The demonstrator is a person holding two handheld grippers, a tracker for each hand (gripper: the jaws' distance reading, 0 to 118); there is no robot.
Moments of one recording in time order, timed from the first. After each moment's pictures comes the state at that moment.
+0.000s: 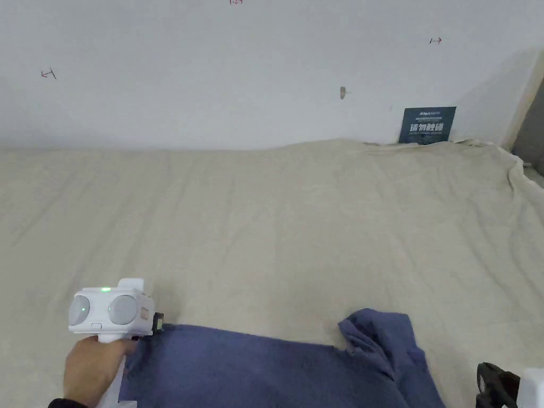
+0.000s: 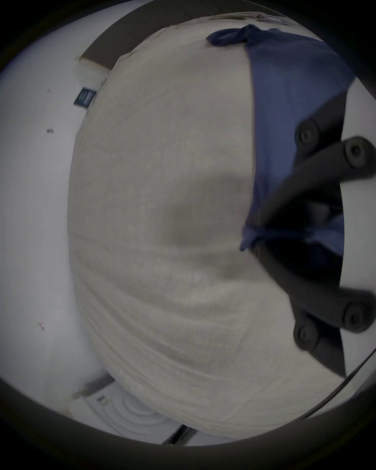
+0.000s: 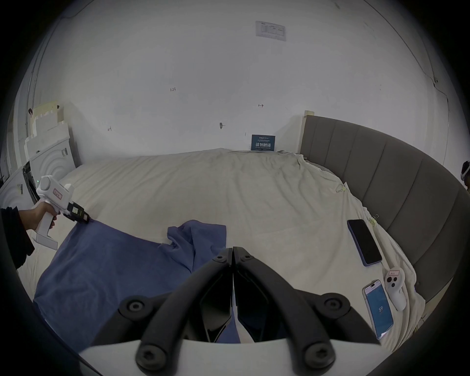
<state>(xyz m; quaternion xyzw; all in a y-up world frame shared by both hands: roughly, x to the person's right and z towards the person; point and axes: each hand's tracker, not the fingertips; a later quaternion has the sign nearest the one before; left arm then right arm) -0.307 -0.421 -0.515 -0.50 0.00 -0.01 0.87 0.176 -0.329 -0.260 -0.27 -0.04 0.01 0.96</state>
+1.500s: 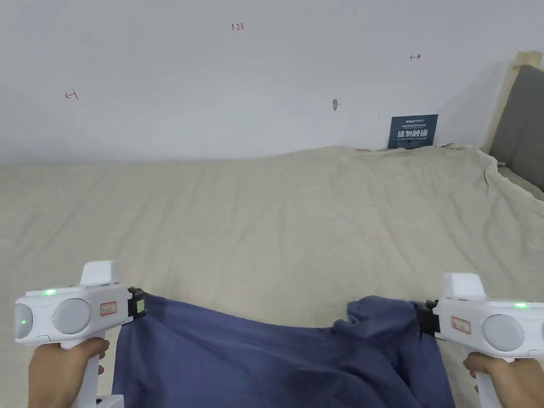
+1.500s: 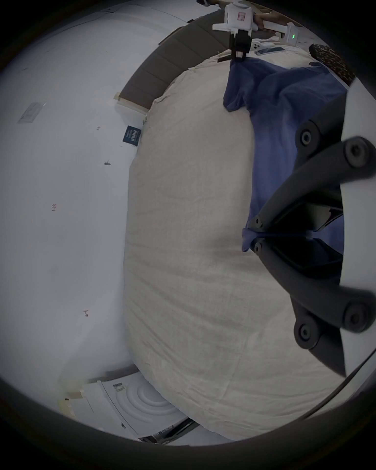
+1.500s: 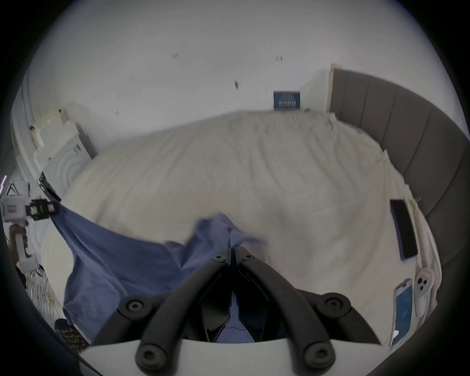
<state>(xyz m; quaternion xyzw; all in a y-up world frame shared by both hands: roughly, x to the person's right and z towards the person) -0.341 -0.290 -0.367 -0.37 -0.02 0.04 0.93 0.193 -0.320 -0.324 -0.36 0.04 -0.05 0.93</state>
